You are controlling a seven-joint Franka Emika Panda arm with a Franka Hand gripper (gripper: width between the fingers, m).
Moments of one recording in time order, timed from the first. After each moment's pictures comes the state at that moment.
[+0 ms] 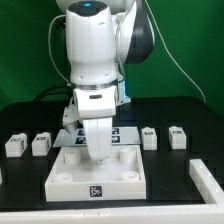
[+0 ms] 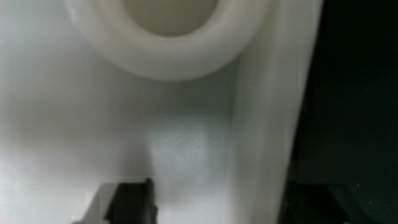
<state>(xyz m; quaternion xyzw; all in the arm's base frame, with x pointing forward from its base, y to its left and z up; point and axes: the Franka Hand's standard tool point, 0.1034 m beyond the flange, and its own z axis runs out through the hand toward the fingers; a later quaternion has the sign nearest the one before) 0.435 -0.018 0.008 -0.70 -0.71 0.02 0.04</state>
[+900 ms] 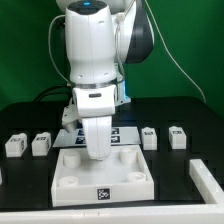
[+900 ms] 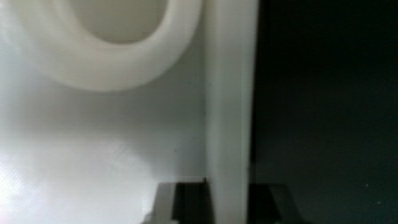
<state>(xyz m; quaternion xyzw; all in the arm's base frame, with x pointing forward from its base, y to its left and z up) 0.438 -0.019 0.009 -0.70 -0.71 0.02 0.04</state>
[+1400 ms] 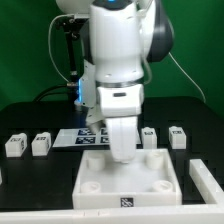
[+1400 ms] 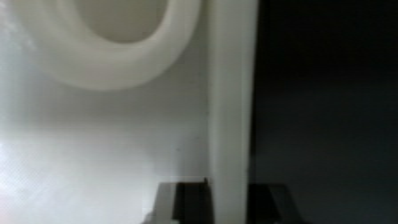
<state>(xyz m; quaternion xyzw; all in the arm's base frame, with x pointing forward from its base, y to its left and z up) 0.485 0.047 0.020 -0.74 -0.67 0.01 0.03</state>
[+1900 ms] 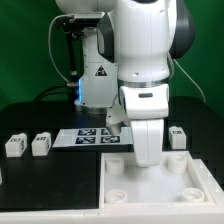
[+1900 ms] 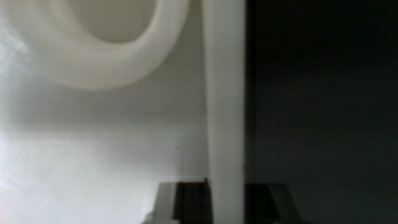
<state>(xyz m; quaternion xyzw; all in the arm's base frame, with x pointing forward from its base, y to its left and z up) 0.503 0.066 0.018 -0.73 -0.68 0.02 0.04</state>
